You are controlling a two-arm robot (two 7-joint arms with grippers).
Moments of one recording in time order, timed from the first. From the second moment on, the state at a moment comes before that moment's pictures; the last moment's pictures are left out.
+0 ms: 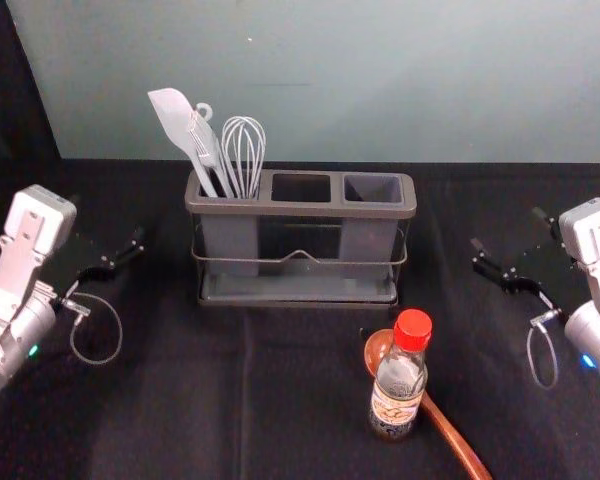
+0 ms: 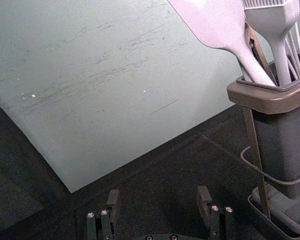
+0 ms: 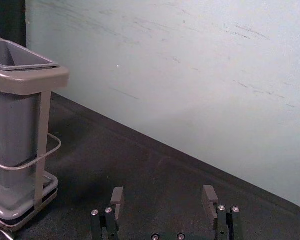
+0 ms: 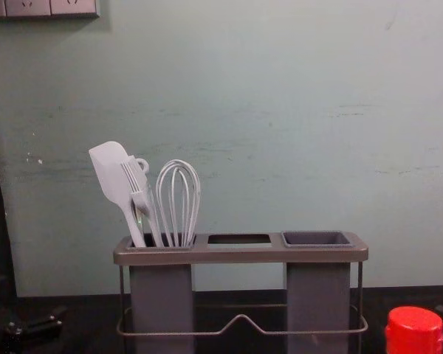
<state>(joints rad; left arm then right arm) -0.20 0.60 0.45 -1.41 -0.25 -0.12 0.03 0.20 0.60 -0.45 -1.41 0.25 -0.12 -0.03</state>
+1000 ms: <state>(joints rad) -0.20 0.60 0.45 -1.41 -0.25 -0.12 0.03 0.14 0.63 -0.44 -1.49 0.19 -0.12 -0.05</state>
